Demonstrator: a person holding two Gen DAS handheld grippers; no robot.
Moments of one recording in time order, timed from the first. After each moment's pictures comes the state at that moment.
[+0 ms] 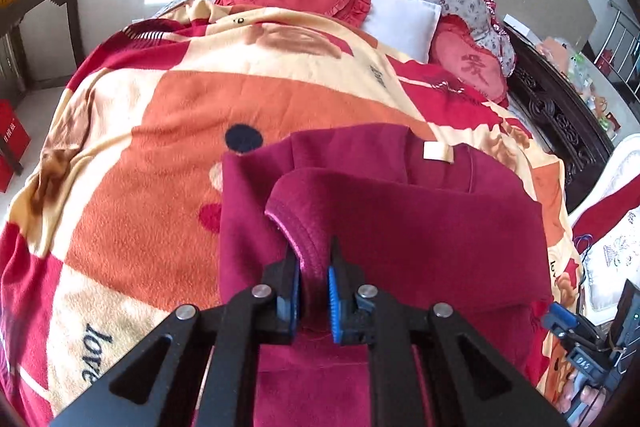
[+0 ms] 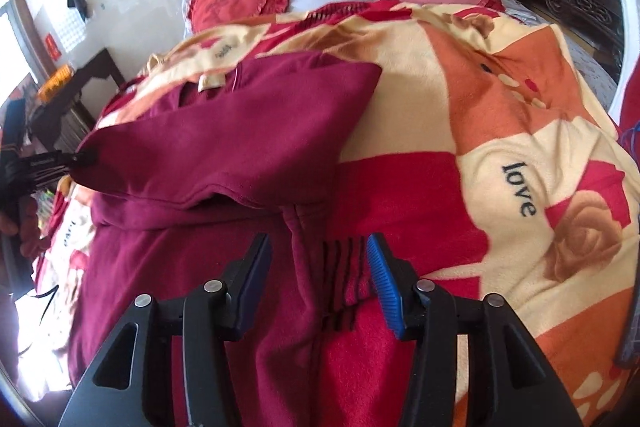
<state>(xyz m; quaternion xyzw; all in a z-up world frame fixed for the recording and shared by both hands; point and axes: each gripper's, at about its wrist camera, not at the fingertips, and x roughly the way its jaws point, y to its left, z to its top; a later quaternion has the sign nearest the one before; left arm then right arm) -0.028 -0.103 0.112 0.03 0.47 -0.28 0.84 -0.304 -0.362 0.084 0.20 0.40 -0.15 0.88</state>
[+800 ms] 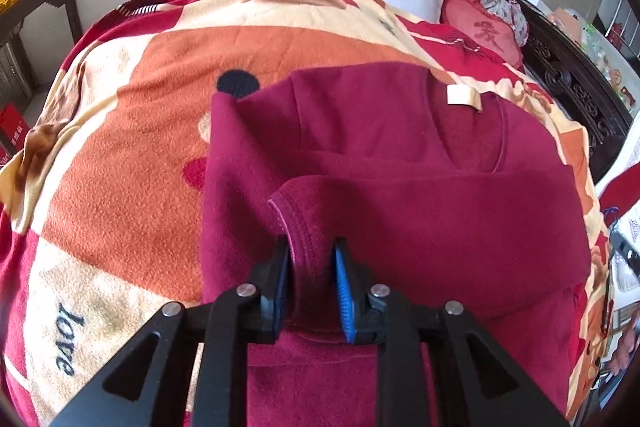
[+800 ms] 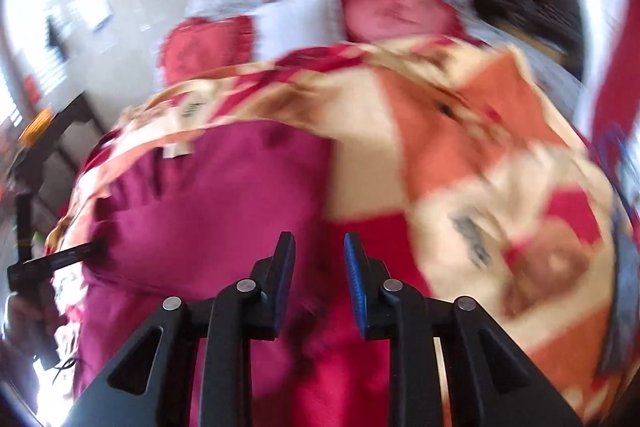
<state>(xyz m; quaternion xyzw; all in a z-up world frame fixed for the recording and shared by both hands) -0.040 -0.119 0.064 0.08 0.48 -0.26 0.83 -0.297 -0.394 0.116 0.20 0.33 -0.20 0.90</state>
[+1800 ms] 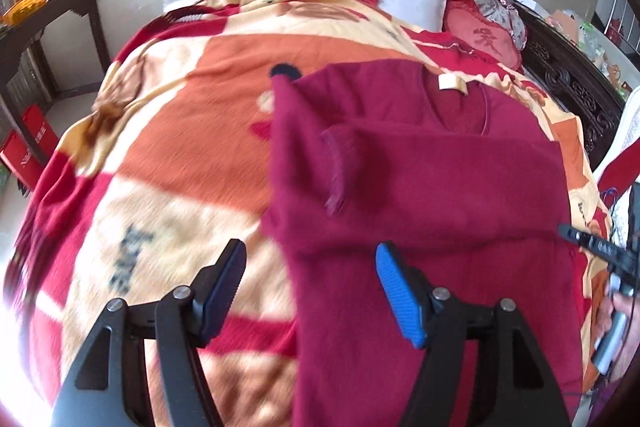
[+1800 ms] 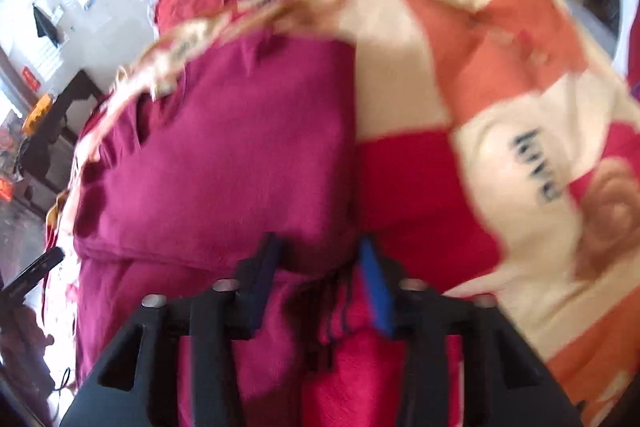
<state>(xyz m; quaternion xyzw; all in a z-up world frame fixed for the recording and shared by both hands) -0.103 -0.051 0.090 0.08 0.46 -0.24 0.85 -0.284 -0.398 0.050 0.27 0.42 -0.18 0.85</state>
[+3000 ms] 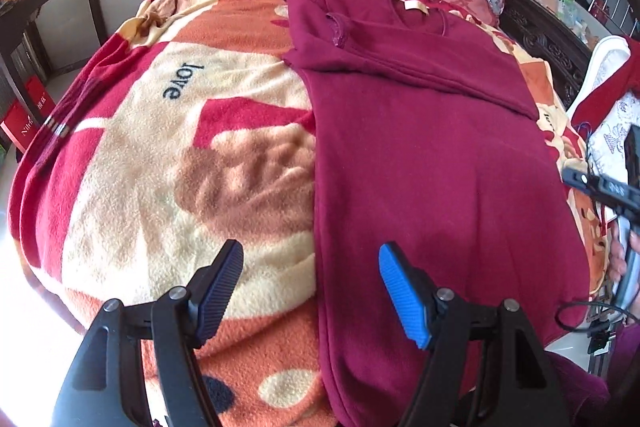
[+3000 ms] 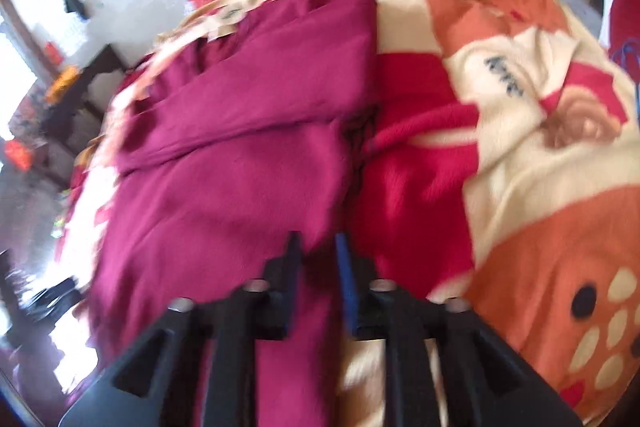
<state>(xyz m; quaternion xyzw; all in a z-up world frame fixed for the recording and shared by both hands) -0.227 0.038 0.070 0.09 0.49 -0.27 0.82 -0.384 -0.331 0.064 0.27 0.43 -0.11 0.86</state>
